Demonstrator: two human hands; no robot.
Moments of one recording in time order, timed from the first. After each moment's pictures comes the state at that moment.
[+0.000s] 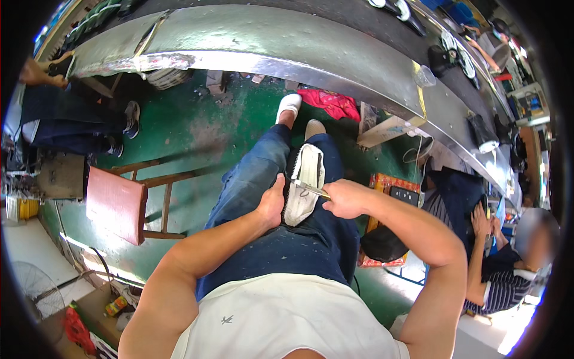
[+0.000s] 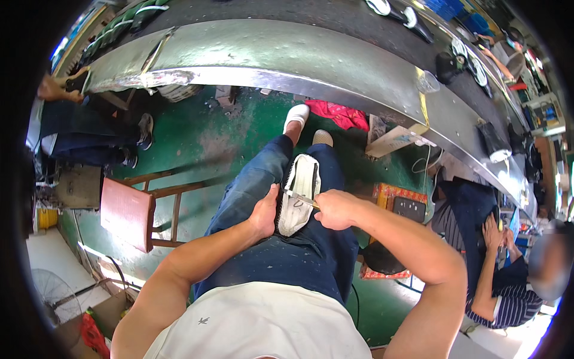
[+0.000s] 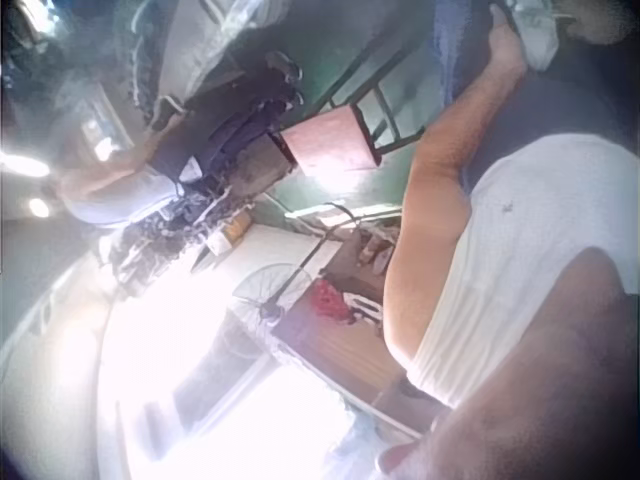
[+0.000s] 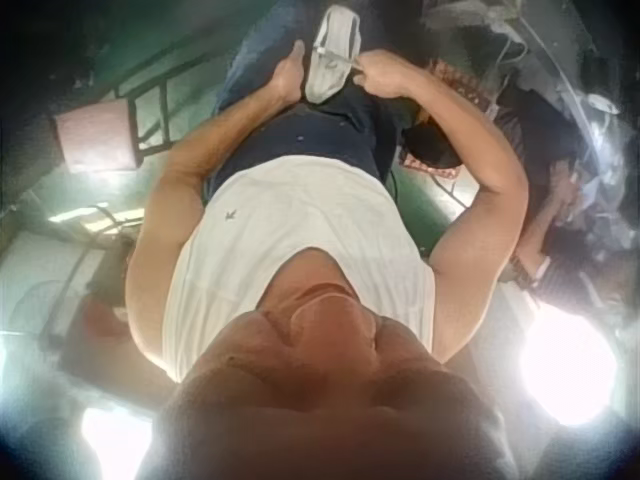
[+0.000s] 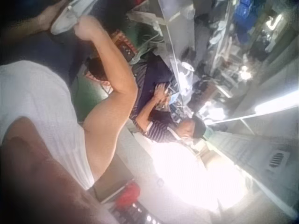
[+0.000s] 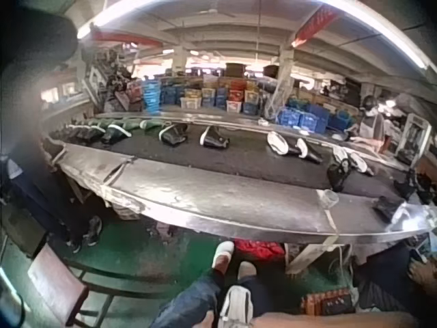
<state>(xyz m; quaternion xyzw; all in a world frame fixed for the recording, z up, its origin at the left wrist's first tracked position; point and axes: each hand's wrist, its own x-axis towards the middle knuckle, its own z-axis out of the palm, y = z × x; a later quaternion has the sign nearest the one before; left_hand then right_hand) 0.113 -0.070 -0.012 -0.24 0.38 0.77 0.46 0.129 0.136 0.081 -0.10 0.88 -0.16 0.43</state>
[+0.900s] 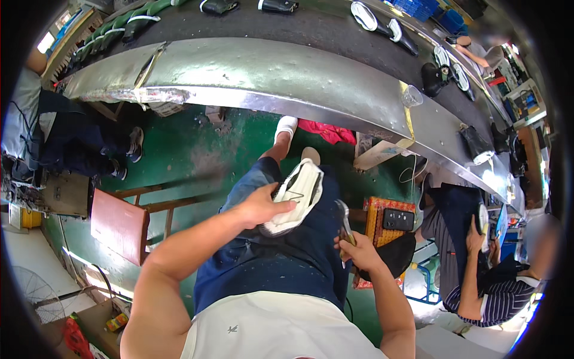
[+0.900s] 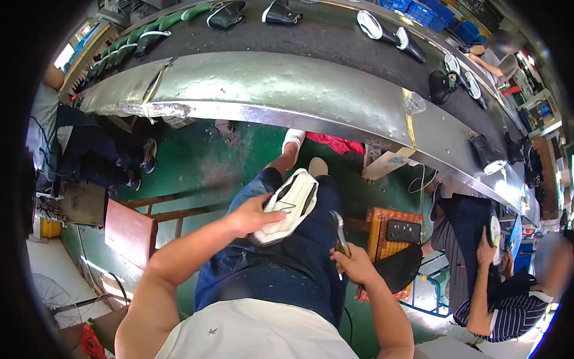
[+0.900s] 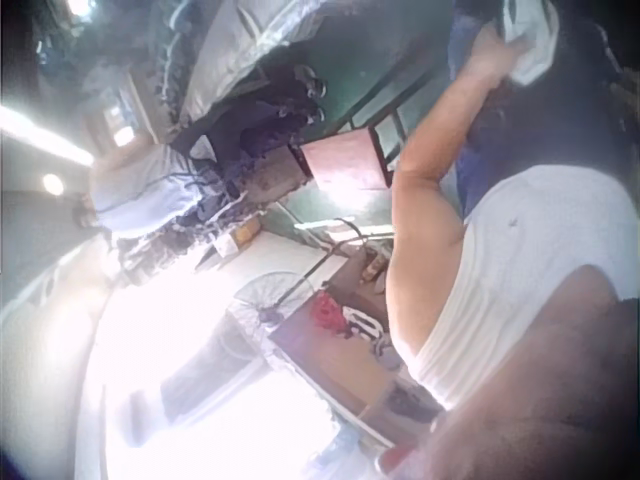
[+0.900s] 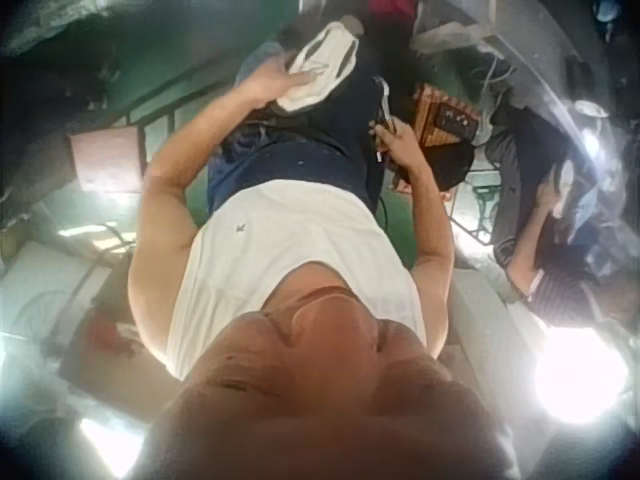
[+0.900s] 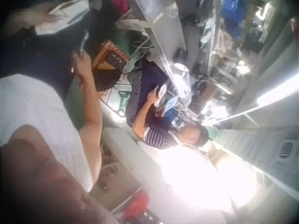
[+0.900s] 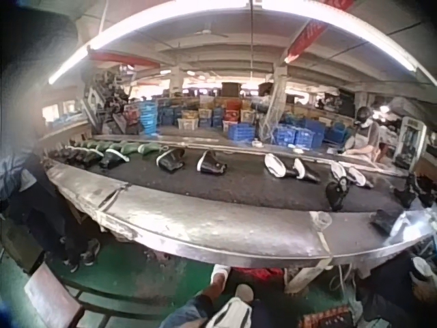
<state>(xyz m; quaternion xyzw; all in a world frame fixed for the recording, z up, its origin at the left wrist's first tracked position) 0.042 -0.077 0.025 0.09 0.66 0.59 0.46 0.264 0.189 0.025 0.27 0.67 -0.66 0.21</state>
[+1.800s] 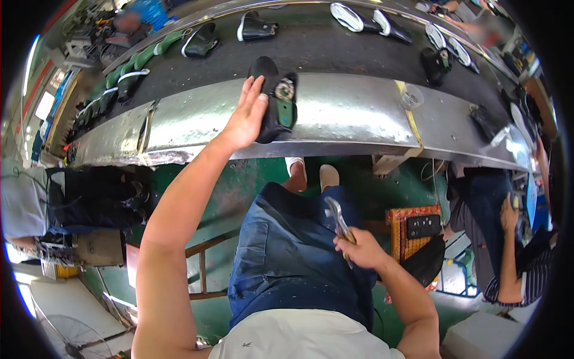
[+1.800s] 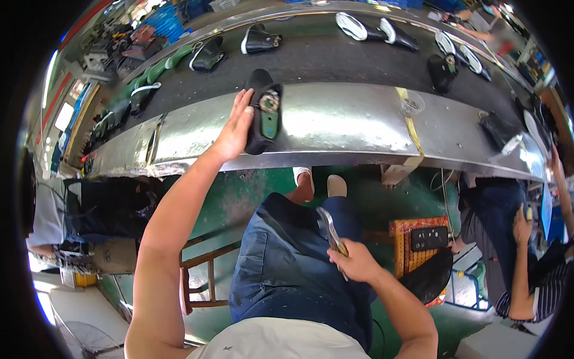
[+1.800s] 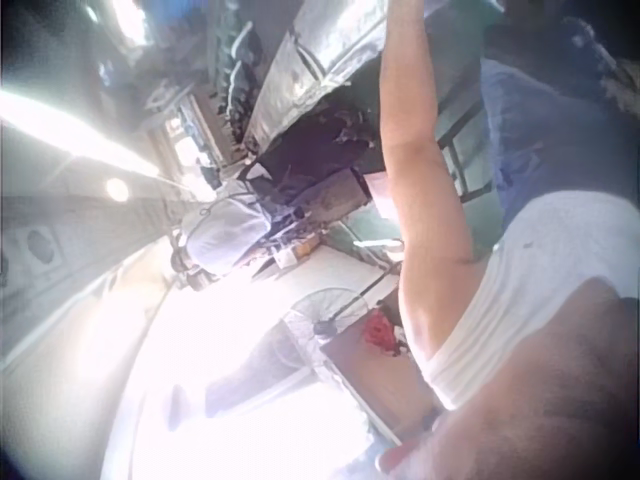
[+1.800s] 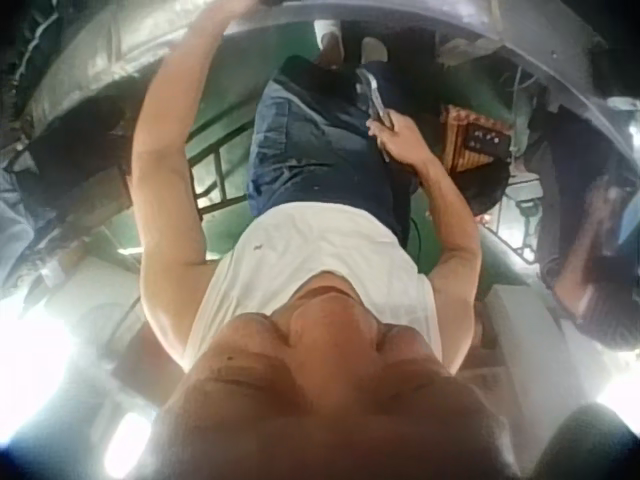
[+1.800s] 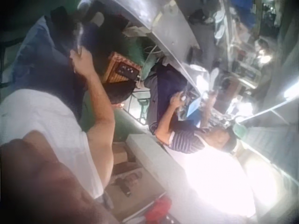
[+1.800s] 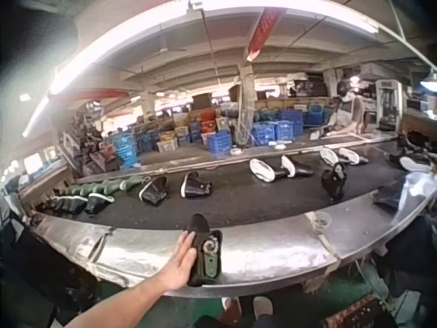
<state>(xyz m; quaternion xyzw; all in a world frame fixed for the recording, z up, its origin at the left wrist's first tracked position) -0.212 0.014 0.130 0.37 0.84 0.40 0.03 0.167 0.181 0.036 0.20 0.73 -0.63 0.18</state>
